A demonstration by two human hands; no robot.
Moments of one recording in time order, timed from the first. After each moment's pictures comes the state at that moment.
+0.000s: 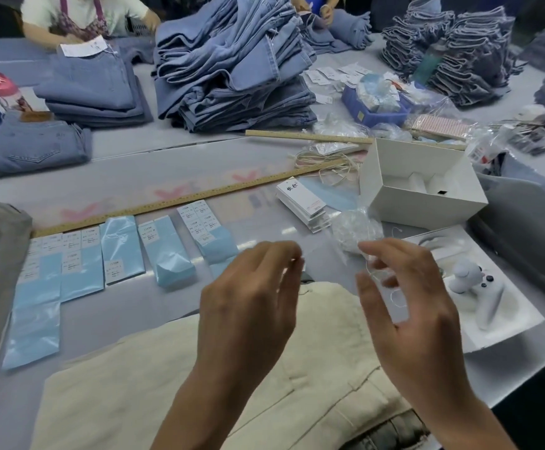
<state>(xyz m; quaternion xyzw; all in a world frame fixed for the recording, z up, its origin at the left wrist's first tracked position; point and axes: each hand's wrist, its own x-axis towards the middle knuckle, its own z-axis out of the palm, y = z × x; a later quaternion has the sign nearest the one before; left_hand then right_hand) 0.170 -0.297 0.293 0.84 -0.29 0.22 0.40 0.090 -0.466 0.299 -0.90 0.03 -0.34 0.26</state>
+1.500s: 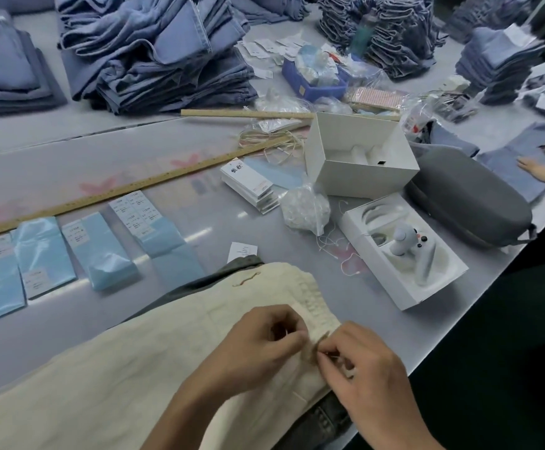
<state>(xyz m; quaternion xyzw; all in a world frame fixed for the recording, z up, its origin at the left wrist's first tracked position) 0.146 -0.344 0.214 0.69 -0.31 -0.38 0.53 0.008 -0.476 0.235 -0.95 0.17 -0.14 0.21</state>
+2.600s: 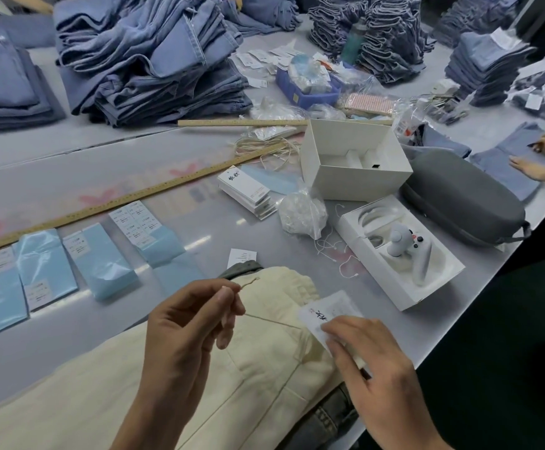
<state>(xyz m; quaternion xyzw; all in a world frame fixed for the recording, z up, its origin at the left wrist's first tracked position) 0.156 -0.298 0.240 0.49 -0.10 -0.20 0.84 0.004 -0.480 0.236 -0.93 0.11 -0.27 0.24</state>
